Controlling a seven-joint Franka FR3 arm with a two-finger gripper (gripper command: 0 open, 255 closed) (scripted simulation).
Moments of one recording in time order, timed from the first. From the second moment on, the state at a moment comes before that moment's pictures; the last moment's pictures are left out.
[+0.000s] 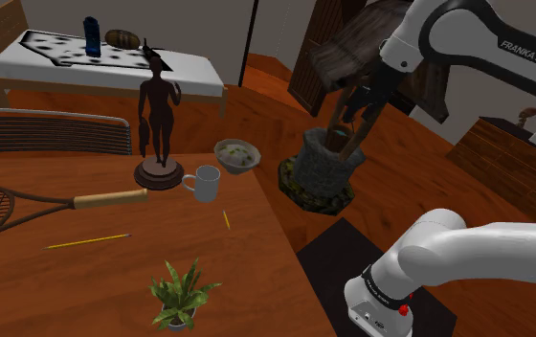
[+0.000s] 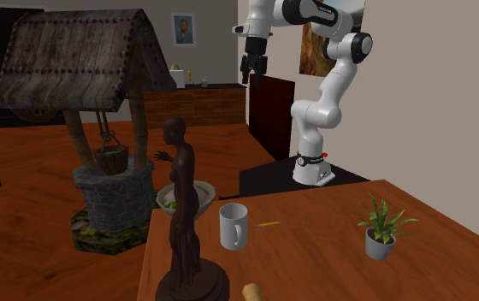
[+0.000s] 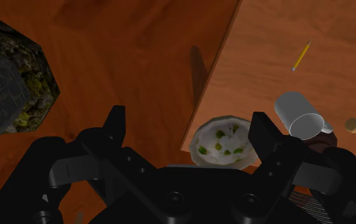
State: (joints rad) arm -0.01 -0.77 -0.04 -2.27 -0.05 1.63 0.07
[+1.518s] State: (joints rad) arm 0.07 -0.27 0.17 -2.35 0.01 2.23 0.33
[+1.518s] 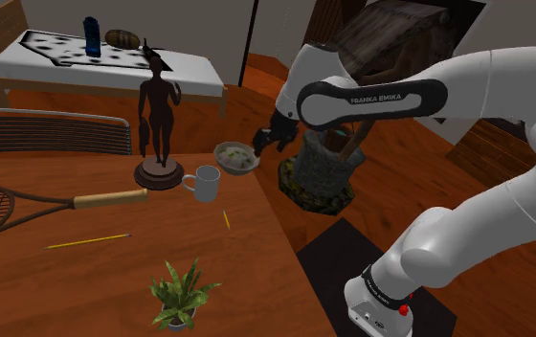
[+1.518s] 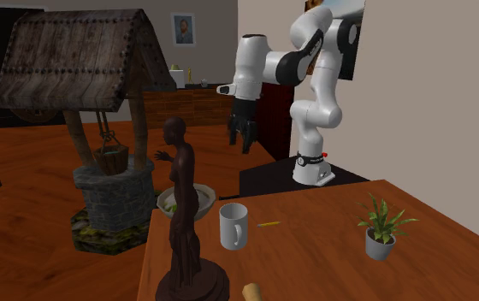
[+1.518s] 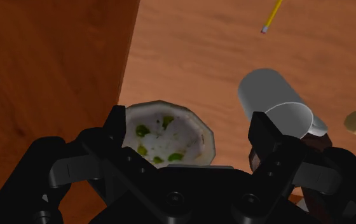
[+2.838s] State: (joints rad) arm 0.14 0.29 0.23 -2.07 -0.19 2.51 0.58
